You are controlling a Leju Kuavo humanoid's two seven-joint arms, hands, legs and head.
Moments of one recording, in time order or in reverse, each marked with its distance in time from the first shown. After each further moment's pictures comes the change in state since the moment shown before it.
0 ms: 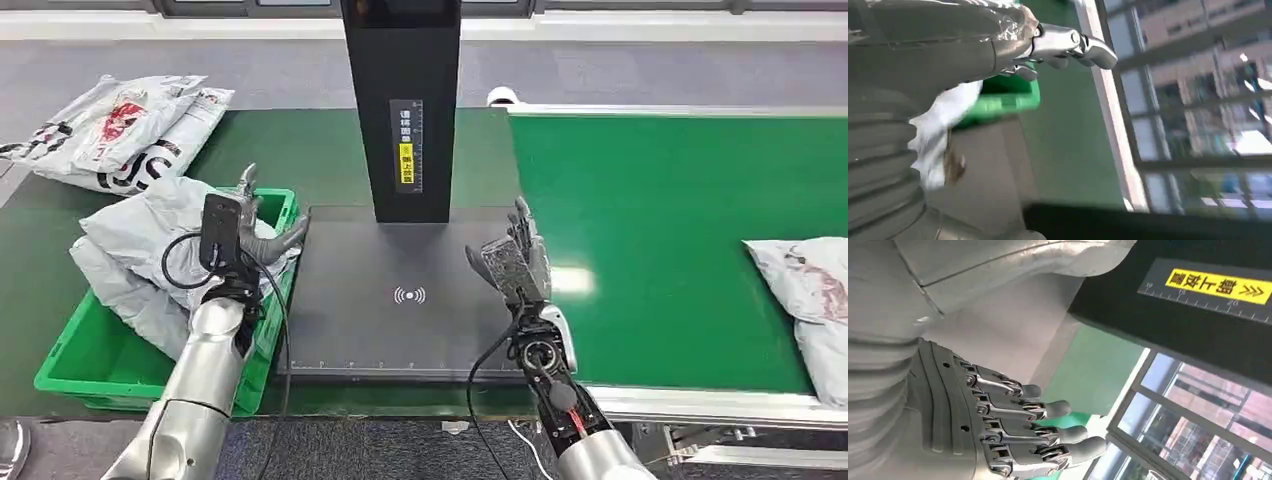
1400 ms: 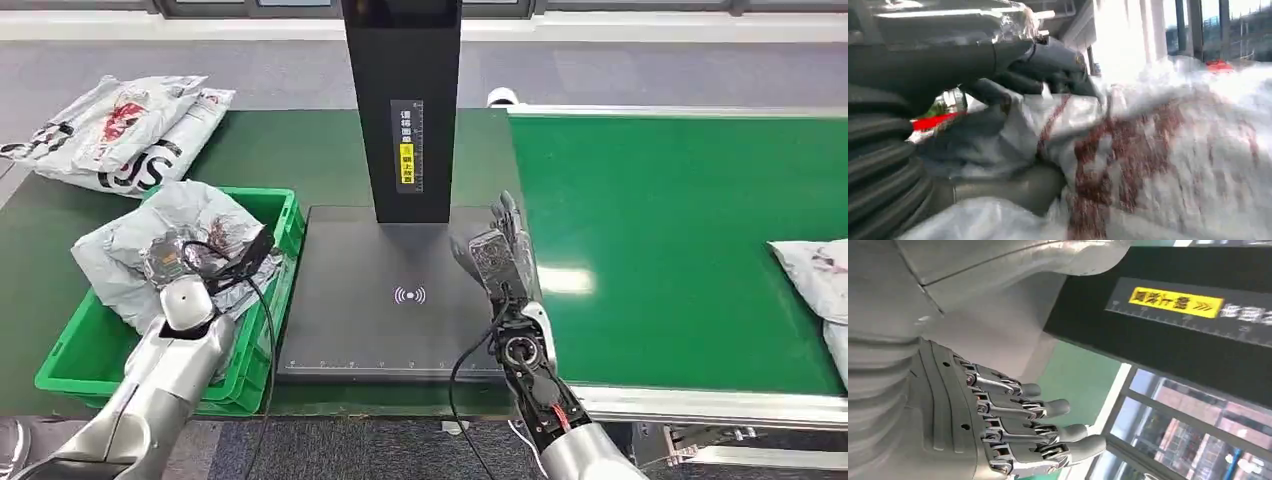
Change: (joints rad) left arm -0.085 0.230 -0.103 0.243 -1.305 0.285 0.947; right arm -0.015 0.054 0.038 0.033 -0.061 -0.060 -0.008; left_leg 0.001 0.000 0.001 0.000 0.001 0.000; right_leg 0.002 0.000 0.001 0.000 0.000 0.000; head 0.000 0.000
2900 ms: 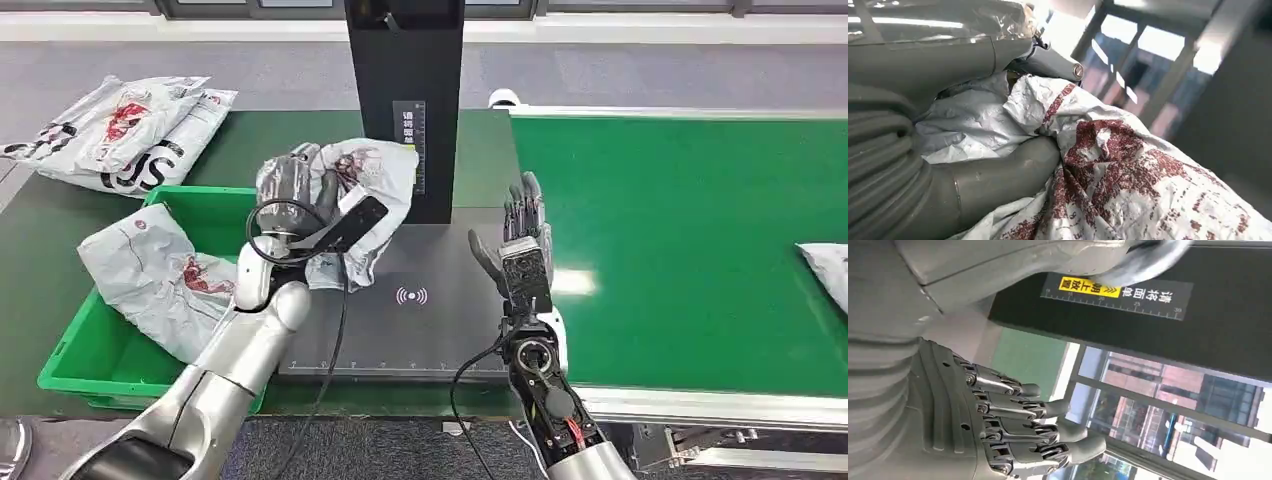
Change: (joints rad) left arm -0.066 -0.205 -0.226 -0.209 0.478 0.246 -0.650; right arm 0.063 -0.018 0.016 -0.200 -0.108 -0.020 -0.123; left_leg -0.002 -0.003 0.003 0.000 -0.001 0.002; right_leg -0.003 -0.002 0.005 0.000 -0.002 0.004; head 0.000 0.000
